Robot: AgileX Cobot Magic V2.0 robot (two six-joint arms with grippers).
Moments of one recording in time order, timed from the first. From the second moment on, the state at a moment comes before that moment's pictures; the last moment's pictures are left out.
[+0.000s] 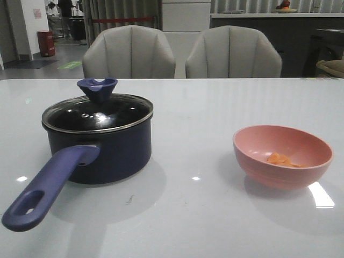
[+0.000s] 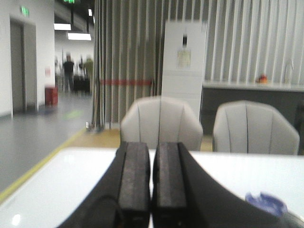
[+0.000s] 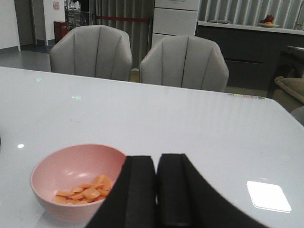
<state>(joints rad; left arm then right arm) -0.04 0.10 -0.22 -0.07 0.04 0.00 0.13 -0.01 0.03 -0.01 0.03 0.00</state>
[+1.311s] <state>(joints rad) -0.04 0.63 -0.61 -0.11 0.50 0.00 0.13 -0.01 0.03 -0.01 0.03 0.00</state>
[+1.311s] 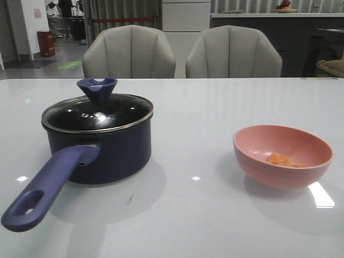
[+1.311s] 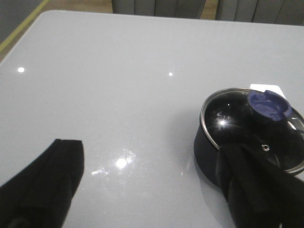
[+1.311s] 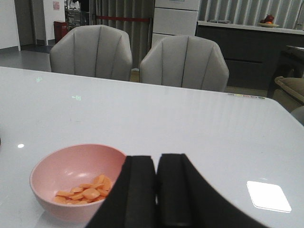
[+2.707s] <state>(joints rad) -0.45 1.90 -1.76 0.05 1.13 -0.29 0.13 -0.01 0.03 -0.01 0.03 0.00</state>
